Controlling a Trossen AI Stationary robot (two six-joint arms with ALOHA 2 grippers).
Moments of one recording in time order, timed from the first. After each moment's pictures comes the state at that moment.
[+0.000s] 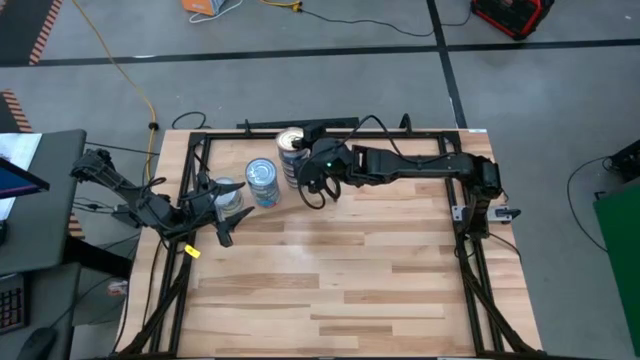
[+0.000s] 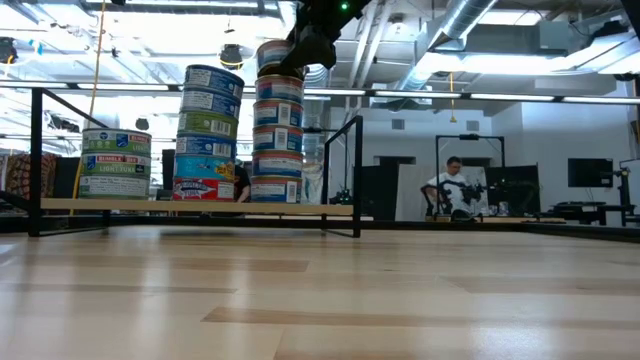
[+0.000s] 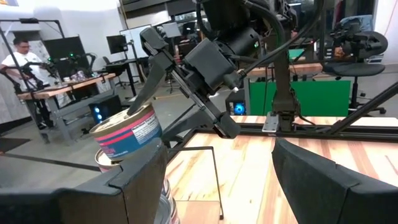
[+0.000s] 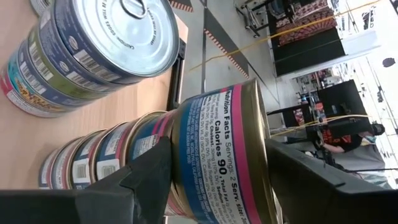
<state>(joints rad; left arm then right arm) -0.58 0.66 0.61 0.18 -1.03 0.20 -0.10 1.85 1.70 -0.27 0.50 -0.89</state>
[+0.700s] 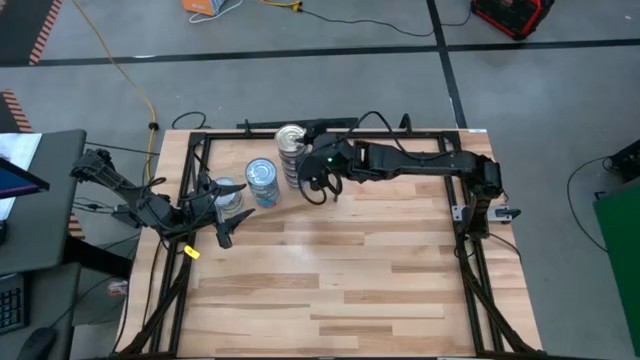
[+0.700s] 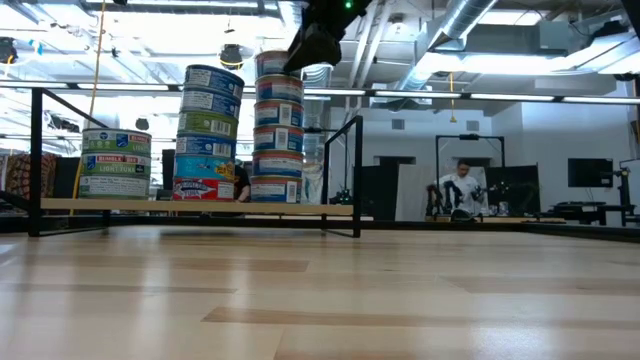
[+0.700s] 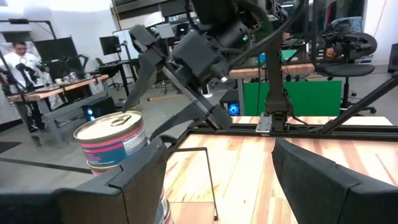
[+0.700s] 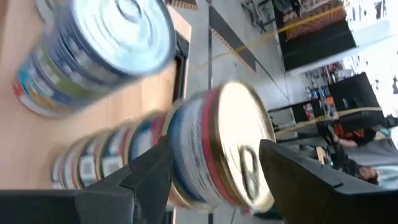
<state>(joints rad) -0.58 0.66 0.61 0.18 -1.00 0.19 -0.11 1.85 1.74 -0.35 0.48 -0.84</state>
